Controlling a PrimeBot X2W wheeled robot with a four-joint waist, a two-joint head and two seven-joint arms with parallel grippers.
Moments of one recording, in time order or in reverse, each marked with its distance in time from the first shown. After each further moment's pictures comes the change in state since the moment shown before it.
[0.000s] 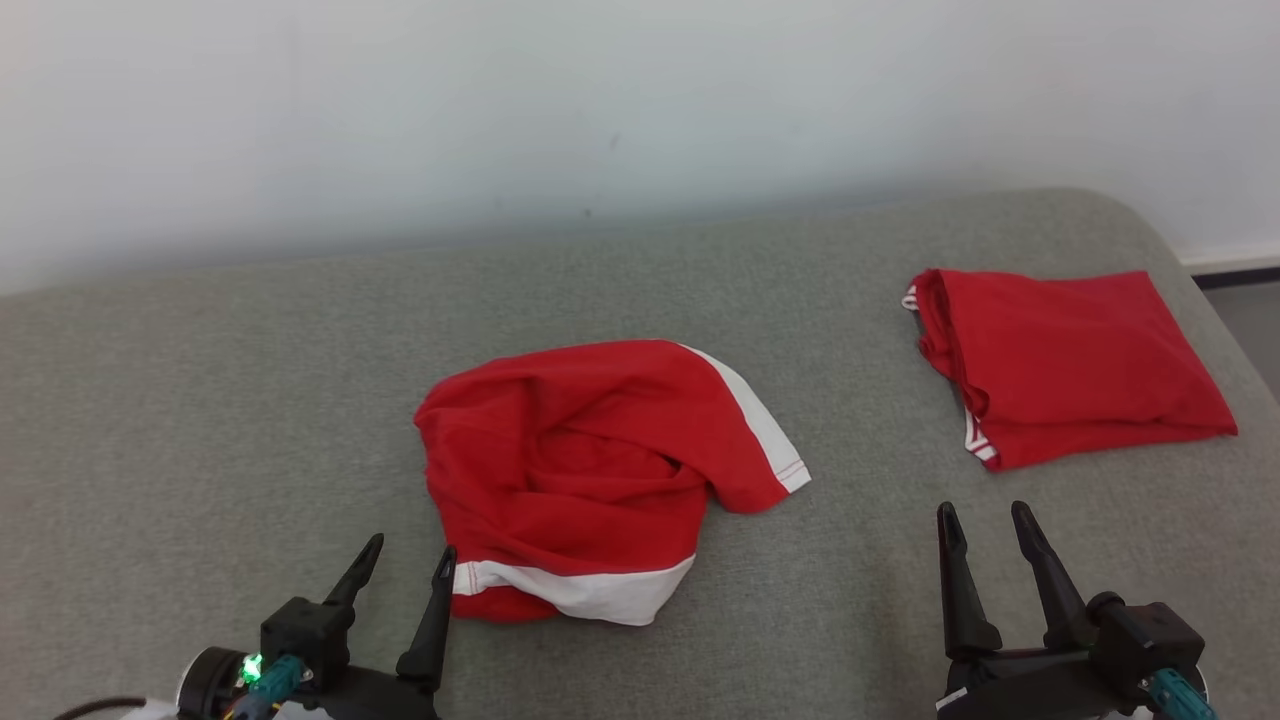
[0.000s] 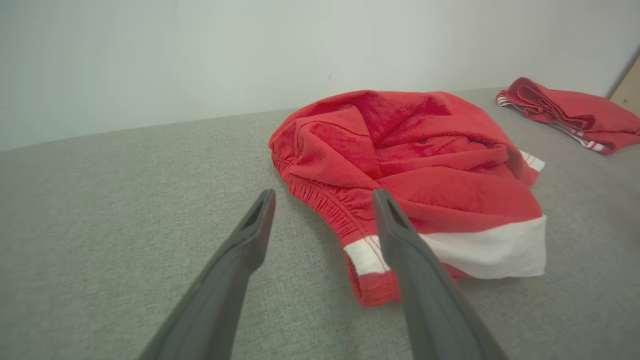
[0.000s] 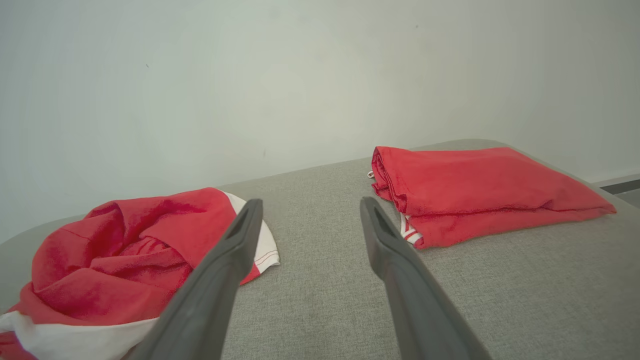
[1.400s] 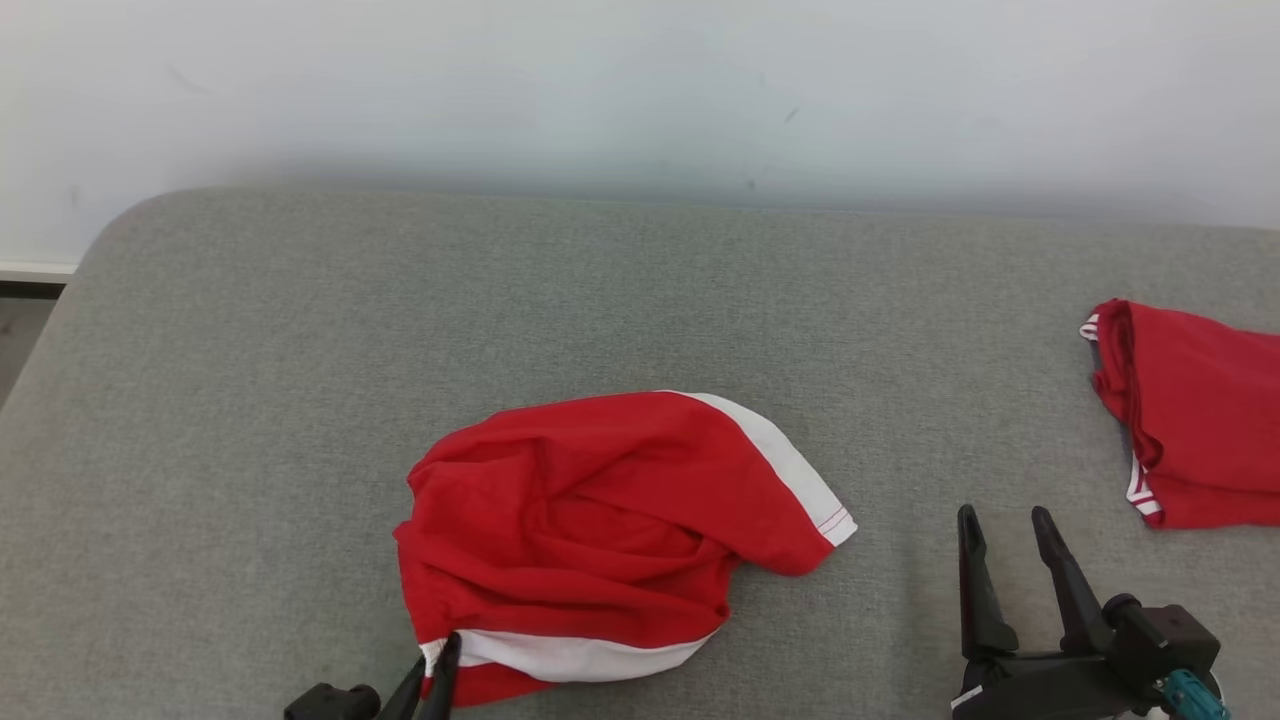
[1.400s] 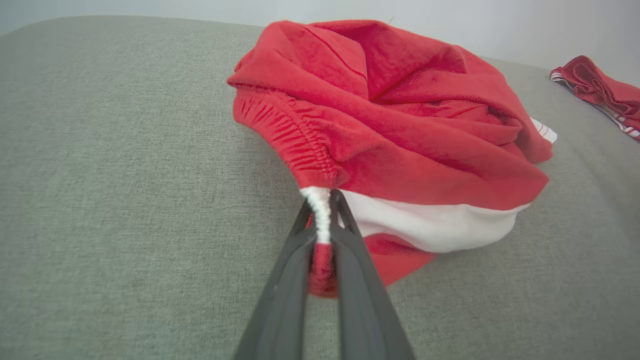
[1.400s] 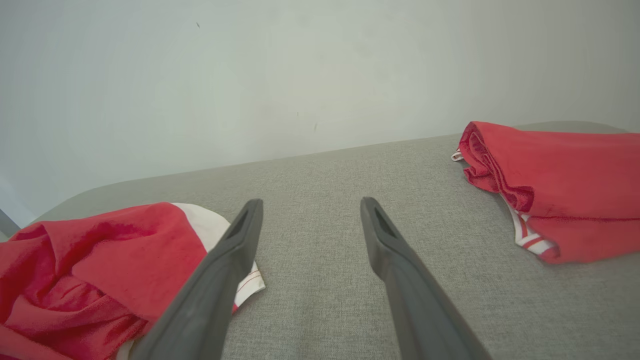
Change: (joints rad) left arm 0.170 0.020 -0.058 -0.160 -0.108 0.044 0.076; right arm -0.003 0.000 -0.040 0.019 0.002 0.000 0.000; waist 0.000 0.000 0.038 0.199
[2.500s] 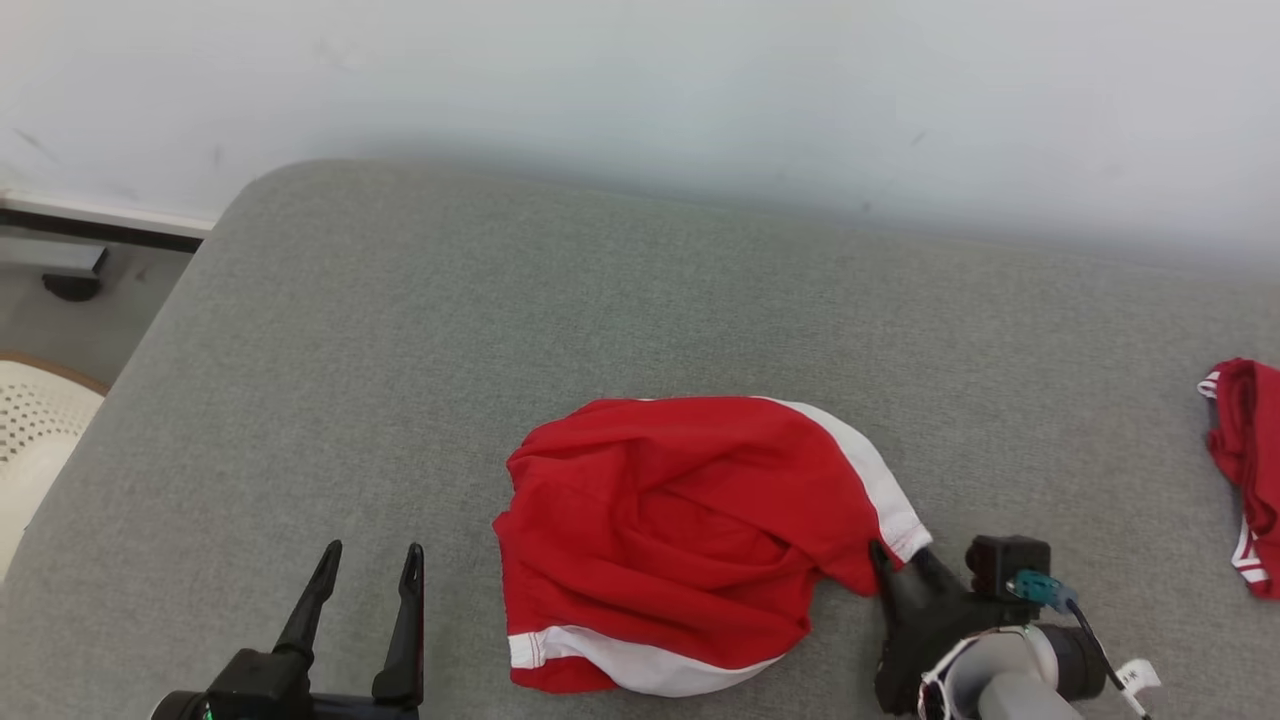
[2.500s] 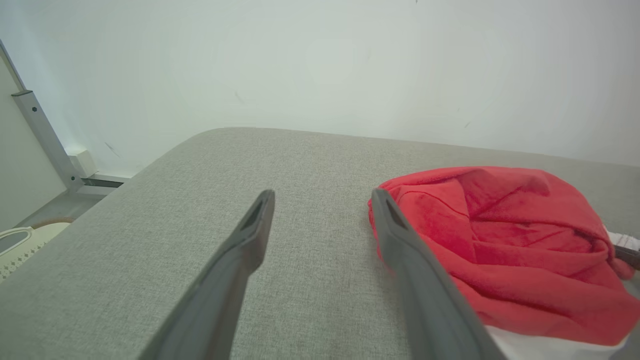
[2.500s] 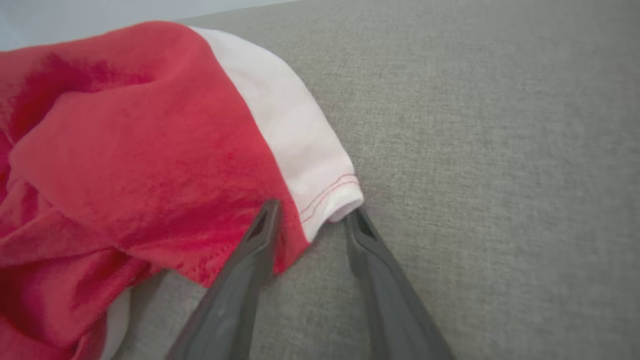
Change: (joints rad) left arm -0.011 -0.049 0.163 -0.095 0.134 0.041 -0.089; right arm -0.385 -0.016 0.211 0.741 0.107 -0.001 0.060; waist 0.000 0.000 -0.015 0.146
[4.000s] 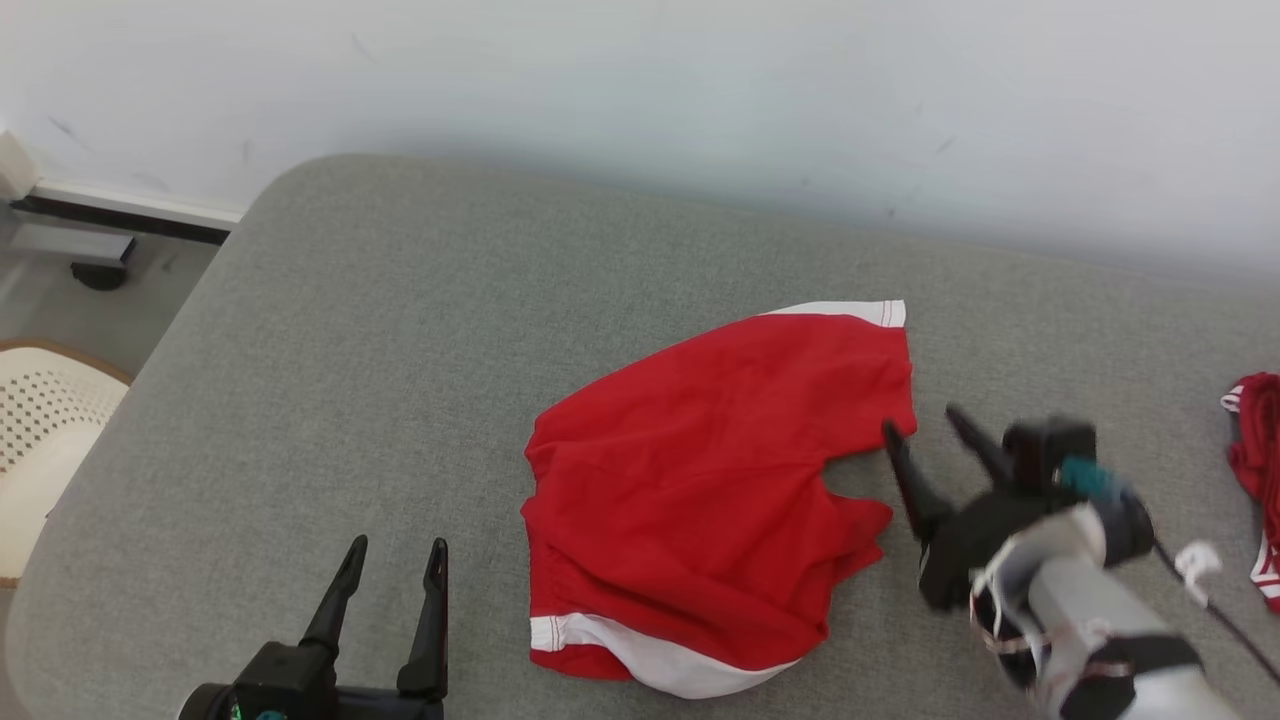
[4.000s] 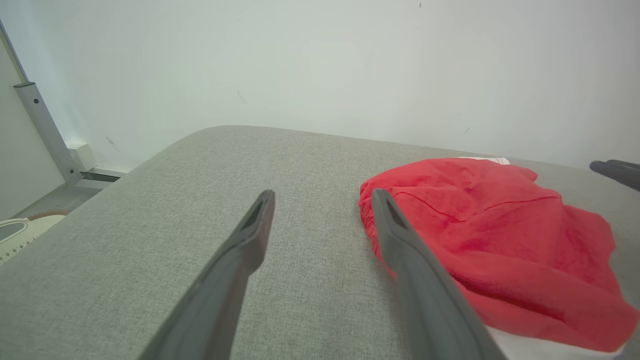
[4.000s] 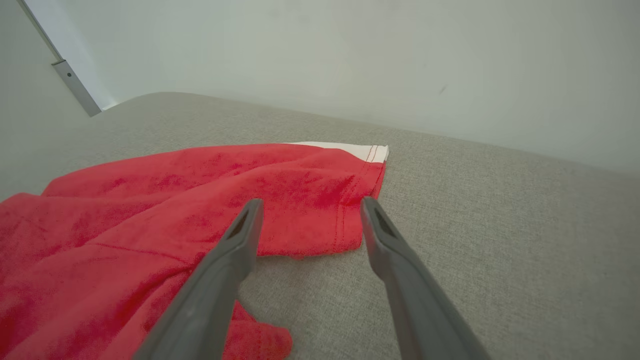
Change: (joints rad) left arm -0.008 -0.129 0.101 0.054 0.116 -0.102 0.000; right arm -0.241 -0.202 0.340 -0.016 0.221 0.000 -0.059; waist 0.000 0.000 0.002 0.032
